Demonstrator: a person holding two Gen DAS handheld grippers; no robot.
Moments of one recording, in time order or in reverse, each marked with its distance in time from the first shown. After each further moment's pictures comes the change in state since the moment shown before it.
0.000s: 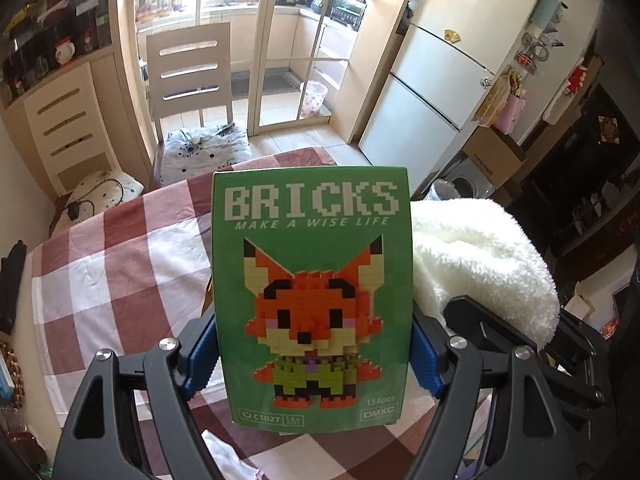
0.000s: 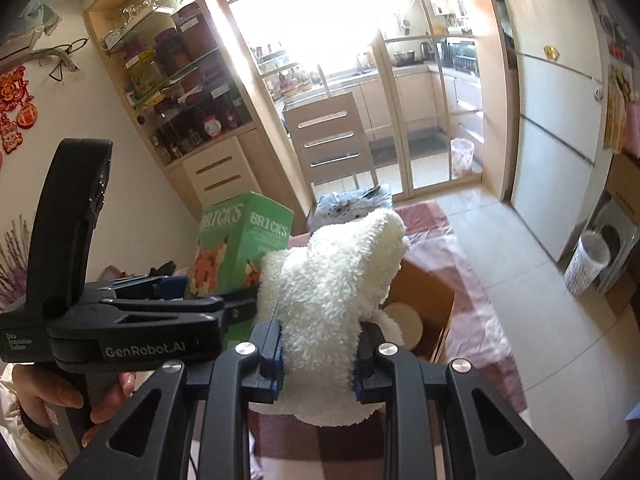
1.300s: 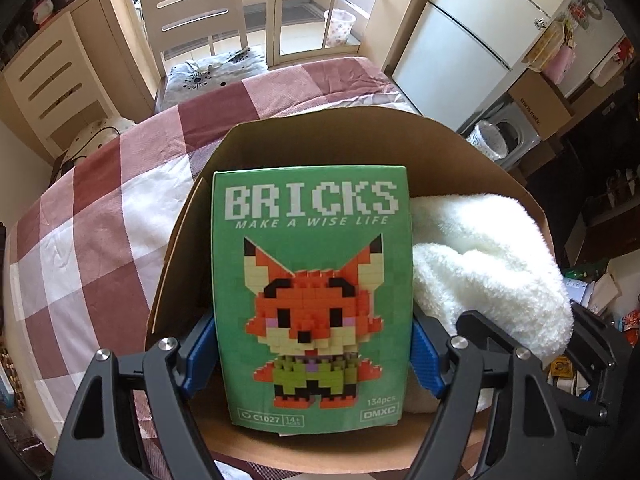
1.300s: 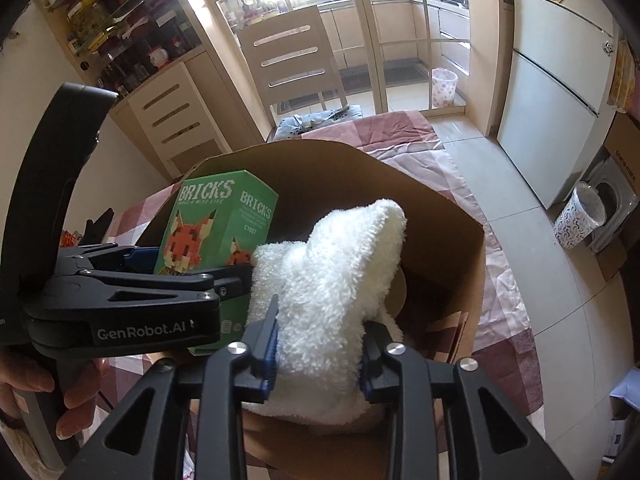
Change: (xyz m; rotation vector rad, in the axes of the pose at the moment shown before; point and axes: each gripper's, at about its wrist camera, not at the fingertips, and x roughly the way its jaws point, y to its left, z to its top) left arm 0.146 0.036 -0.020 -0.064 0.249 0.130; right arm 0.131 -0.048 -0.037 0.030 0.272 -0.099
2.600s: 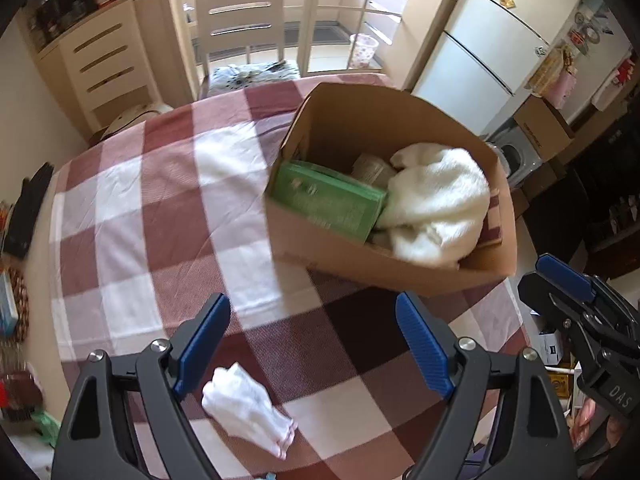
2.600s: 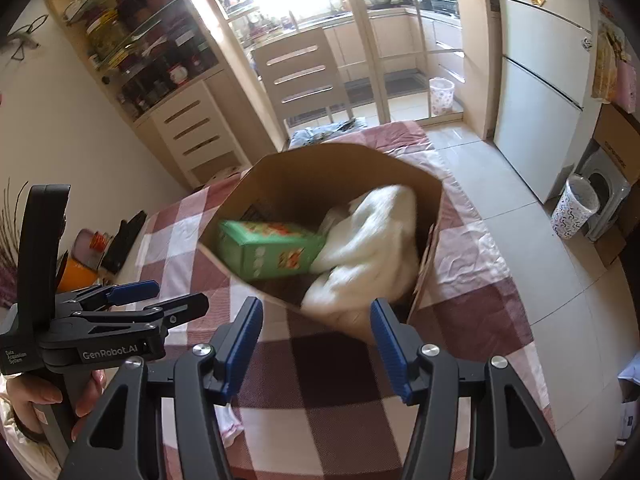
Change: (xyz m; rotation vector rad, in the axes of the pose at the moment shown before) left arm -0.101 0.028 -0.125 -0.118 -0.075 0.053; right arm -0.096 0.025 -0.057 0.018 -0.049 0.056
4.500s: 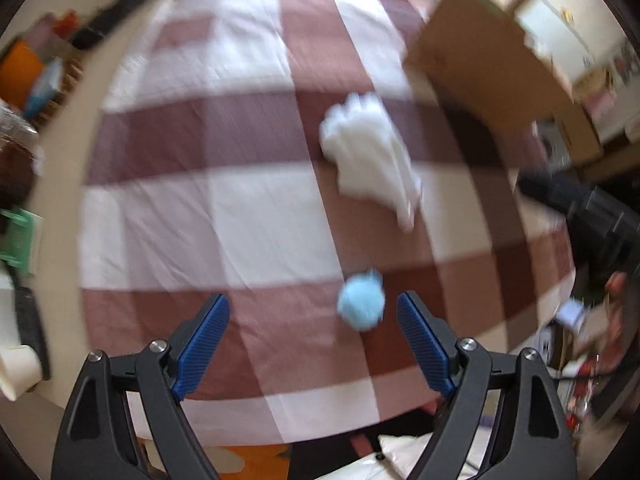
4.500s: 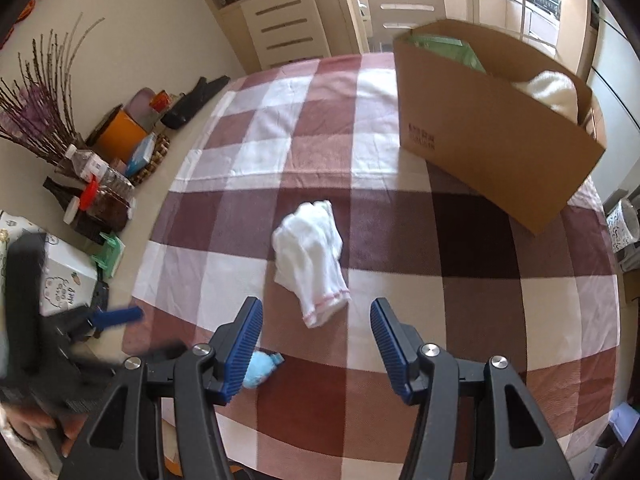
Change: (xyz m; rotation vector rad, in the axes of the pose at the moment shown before) left arm -0.008 0.099 -0.286 -0.323 0.215 0.036; right arm 0.039 0.127 -0.163 -0.261 0.234 0.090
